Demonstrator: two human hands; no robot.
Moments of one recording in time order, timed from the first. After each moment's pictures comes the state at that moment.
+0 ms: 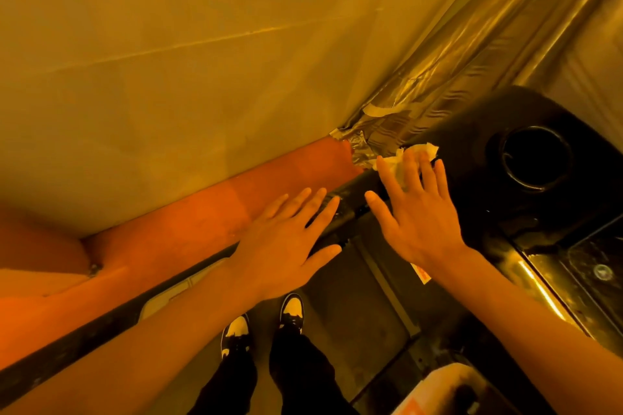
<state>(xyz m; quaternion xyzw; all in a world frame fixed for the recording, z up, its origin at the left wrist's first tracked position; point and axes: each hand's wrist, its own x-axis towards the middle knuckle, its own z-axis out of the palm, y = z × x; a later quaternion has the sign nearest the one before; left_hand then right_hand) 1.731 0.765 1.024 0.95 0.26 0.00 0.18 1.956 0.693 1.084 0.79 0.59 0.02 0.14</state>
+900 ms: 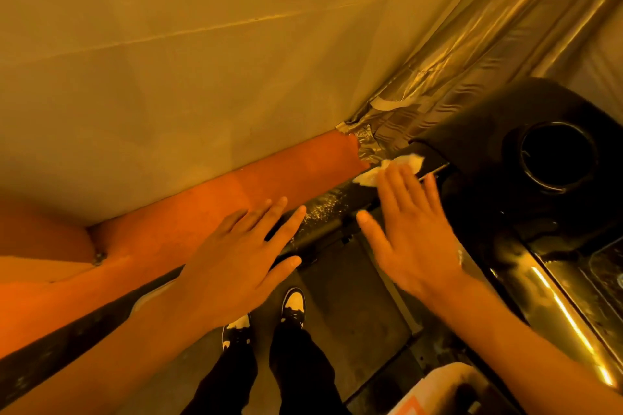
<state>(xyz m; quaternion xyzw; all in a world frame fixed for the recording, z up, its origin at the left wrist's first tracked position) 1.678 0.758 1.017 0.95 0.30 -0.01 0.13 1.930 0.678 1.086 0.78 0.61 -0.06 0.10</state>
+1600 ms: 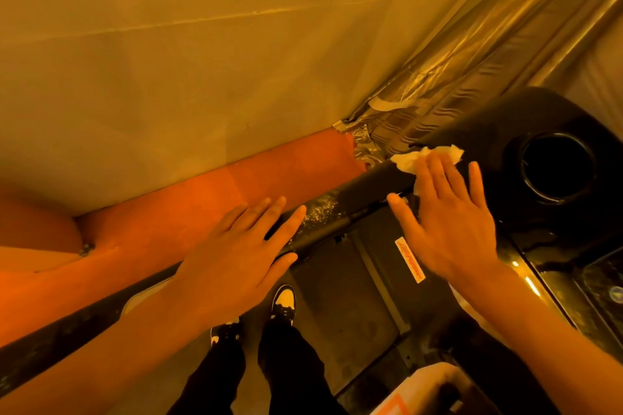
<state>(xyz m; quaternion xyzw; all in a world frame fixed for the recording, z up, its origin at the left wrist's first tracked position) 1.682 0.759 1.011 0.95 0.30 0.03 0.12 1.973 0.683 1.100 0.81 0.56 0.02 0.14</state>
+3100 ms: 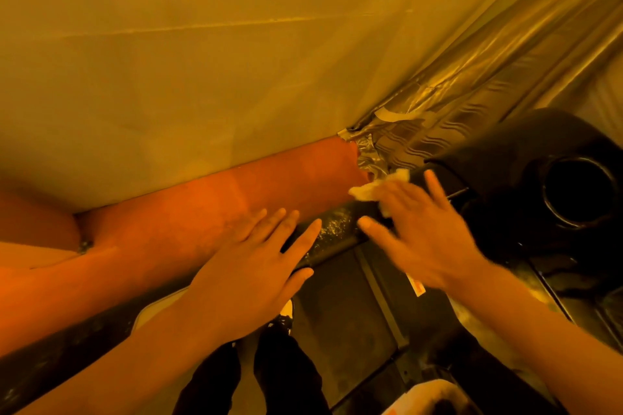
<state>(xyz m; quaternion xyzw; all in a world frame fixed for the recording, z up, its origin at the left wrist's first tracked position) 1.682 0.756 1.009 0.95 0.30 0.07 0.07 1.943 0.720 1.103 0.71 0.67 -0.07 0.20</state>
